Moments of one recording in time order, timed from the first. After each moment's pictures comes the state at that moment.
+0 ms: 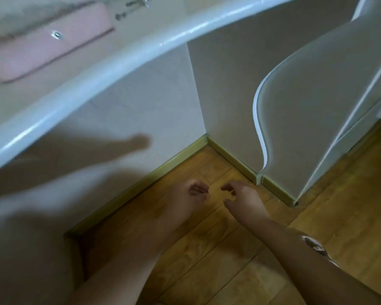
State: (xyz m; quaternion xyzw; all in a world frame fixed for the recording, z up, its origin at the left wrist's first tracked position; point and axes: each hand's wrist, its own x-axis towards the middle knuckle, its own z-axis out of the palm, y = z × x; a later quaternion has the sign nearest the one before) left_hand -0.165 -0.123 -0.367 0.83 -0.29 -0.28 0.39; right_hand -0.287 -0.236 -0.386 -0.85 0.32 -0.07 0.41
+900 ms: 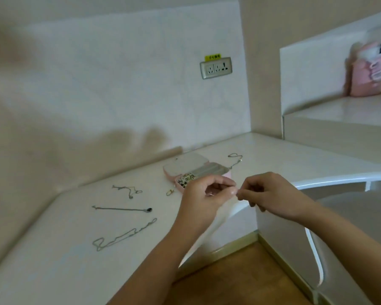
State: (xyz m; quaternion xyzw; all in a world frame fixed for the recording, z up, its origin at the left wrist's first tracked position) left_hand -0.226 -0.017 0.008 0.72 -0.39 -0.02 0.57; right_hand -0.290 -0.185 -0.005 -0.89 0.03 -0.18 0.42
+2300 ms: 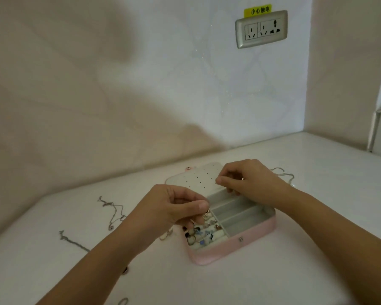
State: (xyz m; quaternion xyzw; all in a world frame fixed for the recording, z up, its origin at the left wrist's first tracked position) left_hand -0.045 -0.027 0.016 0.78 -0.22 -0.17 0.56; right_hand -0.032 -0.244 -0.020 -0.91 -0.09 -0.17 0.37
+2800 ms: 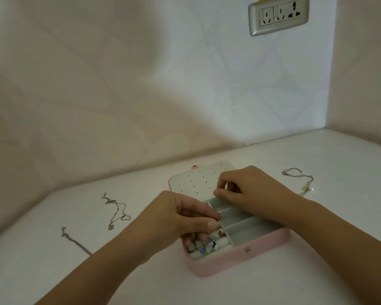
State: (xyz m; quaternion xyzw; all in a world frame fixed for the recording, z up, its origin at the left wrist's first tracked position) left_hand -0.043 -0.038 0.005 0.80 -0.19 -0.20 0.53; right_hand -0.019 -0.233 -0.031 -0.94 -0.15 -0.18 0.25
